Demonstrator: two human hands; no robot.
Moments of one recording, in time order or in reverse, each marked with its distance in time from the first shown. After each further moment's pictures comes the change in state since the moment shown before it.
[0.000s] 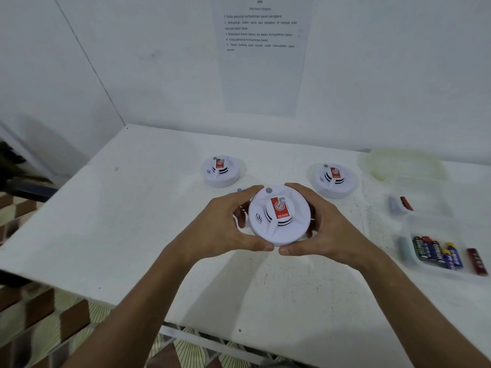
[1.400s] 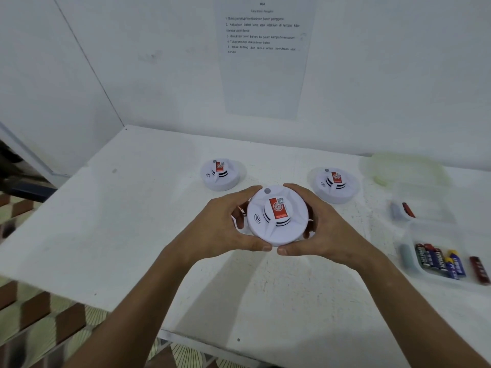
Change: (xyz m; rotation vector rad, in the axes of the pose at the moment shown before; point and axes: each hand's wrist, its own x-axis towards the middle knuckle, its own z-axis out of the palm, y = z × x) left_hand 0.006 0.000 -0.005 -0.023 -0.013 -0.003; right_hand 0.014 0.002 -0.002 -0.030 0.000 -0.003
